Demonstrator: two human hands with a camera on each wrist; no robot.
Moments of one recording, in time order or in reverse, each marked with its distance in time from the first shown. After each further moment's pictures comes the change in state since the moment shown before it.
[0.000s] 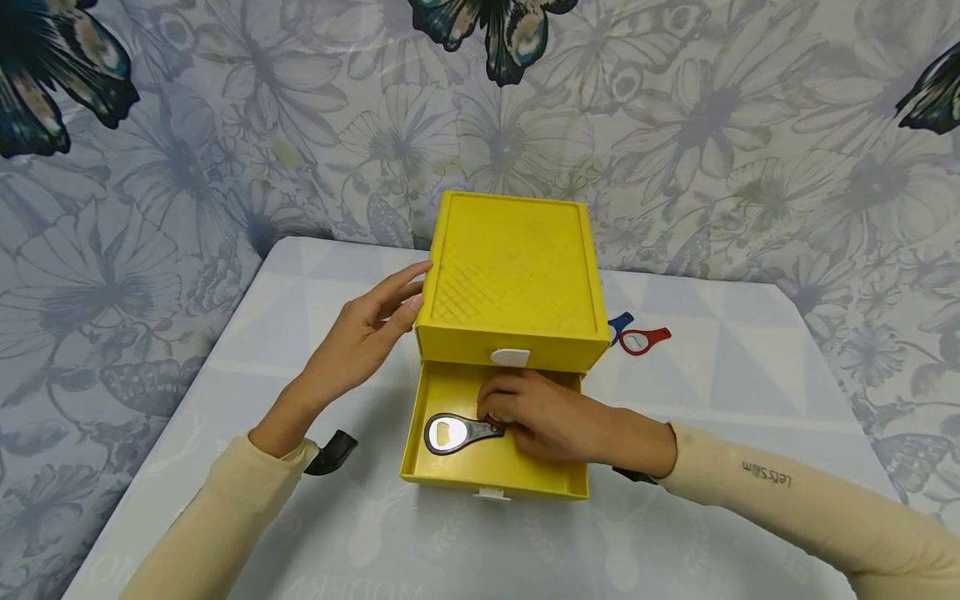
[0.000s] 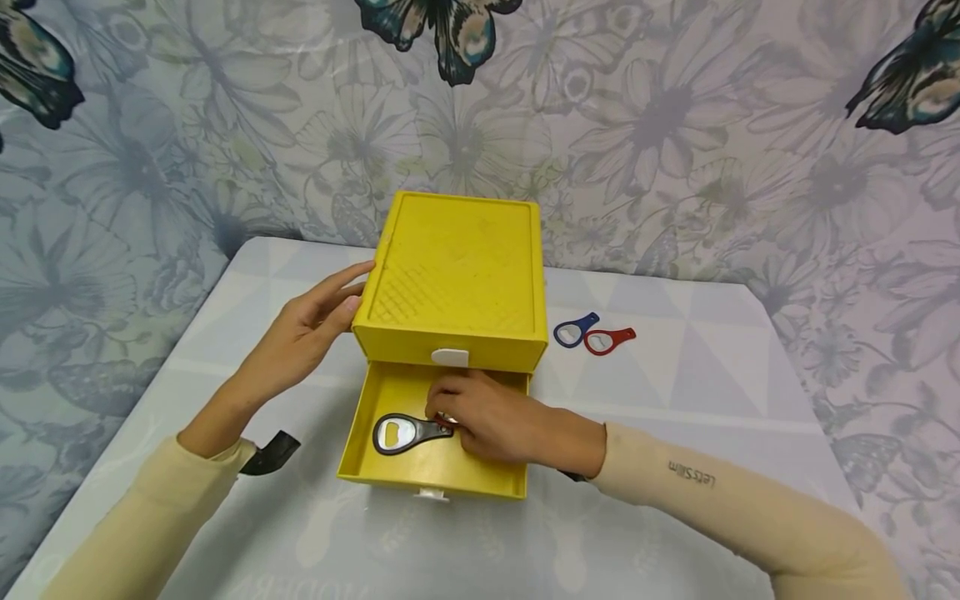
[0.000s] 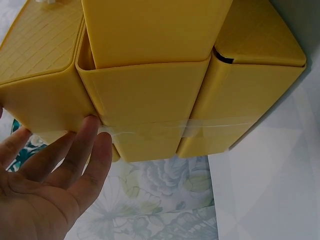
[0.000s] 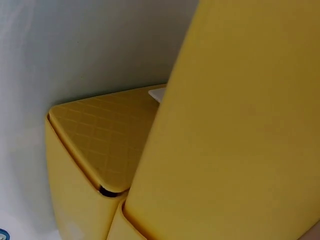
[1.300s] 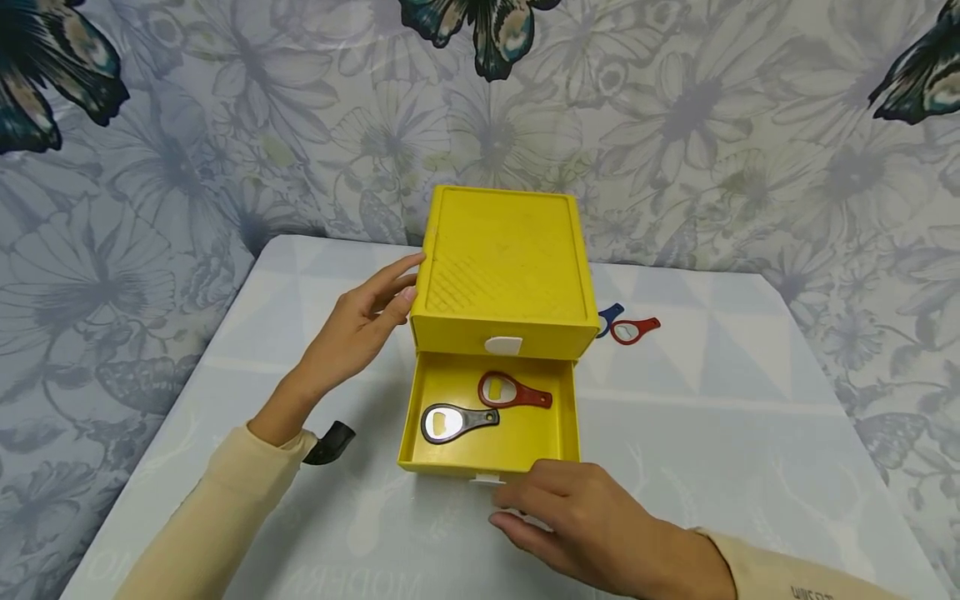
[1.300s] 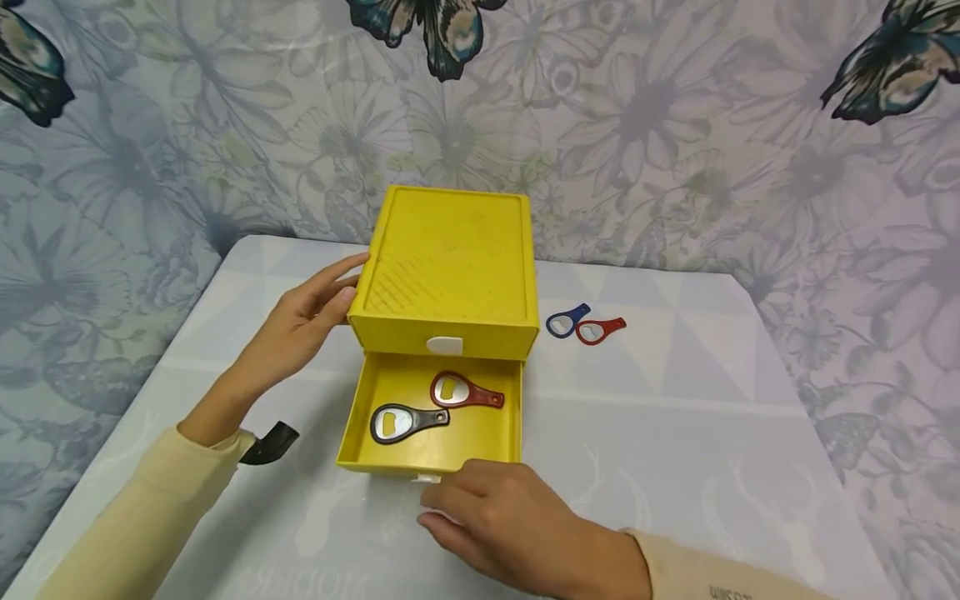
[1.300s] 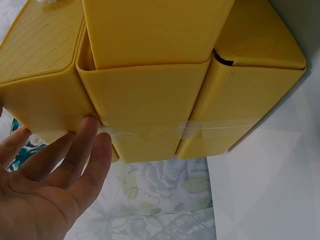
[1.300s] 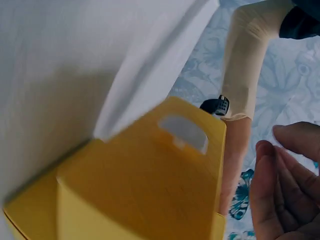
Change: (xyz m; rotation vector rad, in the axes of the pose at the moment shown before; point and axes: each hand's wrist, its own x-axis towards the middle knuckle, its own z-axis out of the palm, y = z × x) left_hand 0.000 0.001 -0.001 0.036 0.002 0.006; right_hand -0.060 -0.096 0.008 0.061 0.491 -0.079
